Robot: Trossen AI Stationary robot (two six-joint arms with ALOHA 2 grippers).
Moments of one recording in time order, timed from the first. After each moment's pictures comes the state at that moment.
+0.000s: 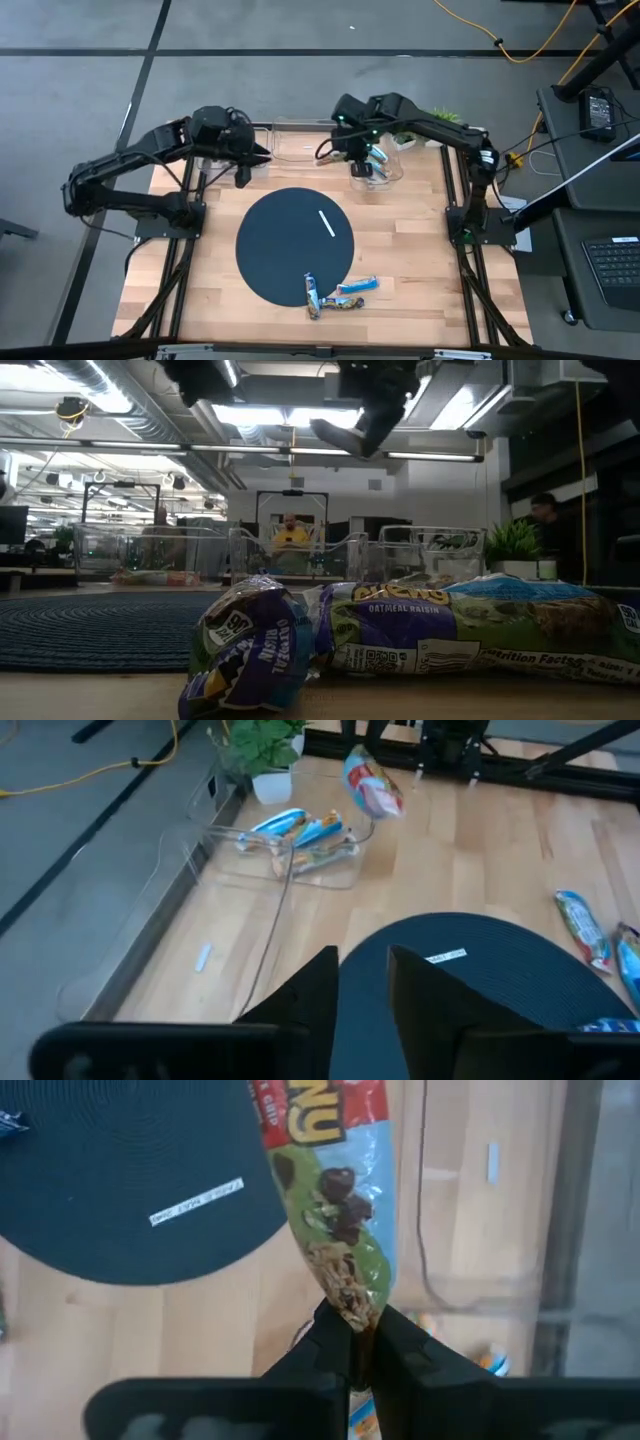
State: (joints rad) left arm 0.43 0.98 1.10 -0.71 0.16 0.07; right arm -0.35 1.90 2.01 -1.32 -0.11 -0.45
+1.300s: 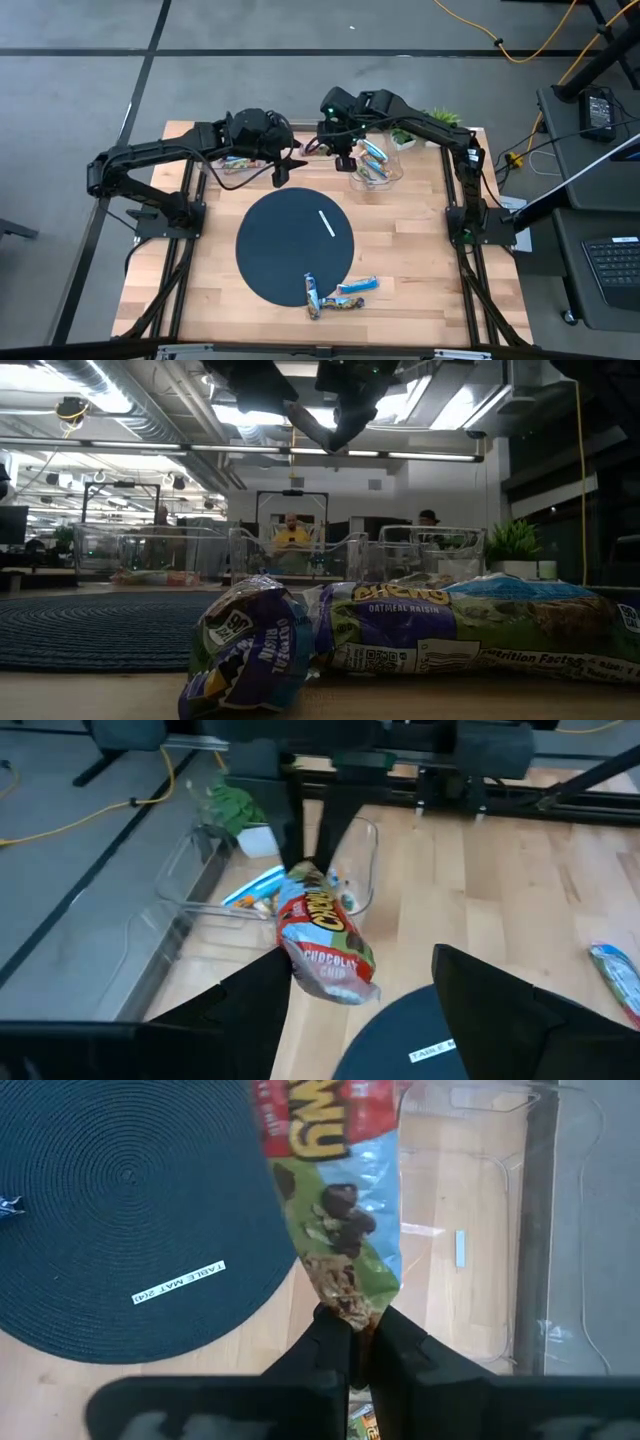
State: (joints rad) left arm 0.32 1.27 1.20 -0.44 0.07 0.07; right arm -0.34 2.01 2.17 -1.23 -0.16 -0.45
